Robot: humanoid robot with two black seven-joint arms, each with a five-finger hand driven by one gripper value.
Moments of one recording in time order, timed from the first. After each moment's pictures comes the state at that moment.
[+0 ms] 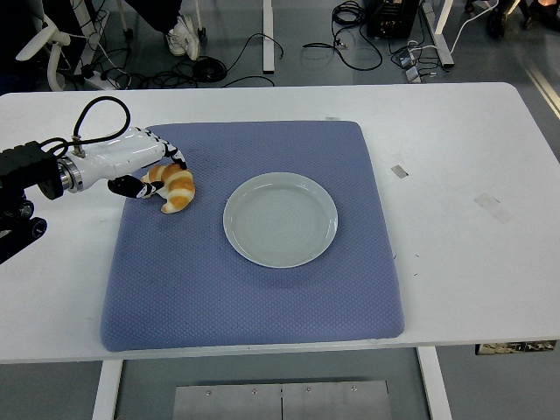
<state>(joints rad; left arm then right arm) -0.95 0.57 -0.27 -0.95 1.77 0.17 -0.34 -0.08 0.00 0.07 0.15 -0.11 -0.06 0.21</state>
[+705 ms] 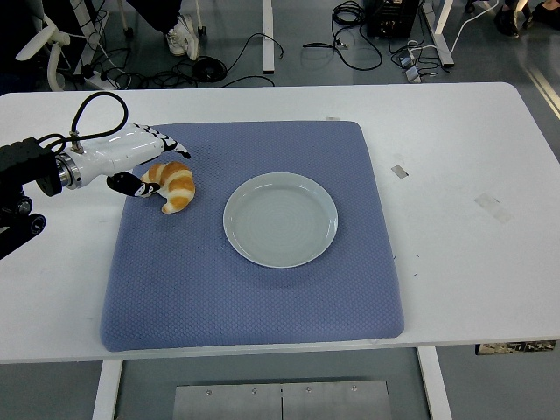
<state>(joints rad) -0.96 0.57 -0.27 -0.95 1.75 0.15 -0.35 -0.08 0.00 0.07 0.15 -0.11 -0.06 0.21</state>
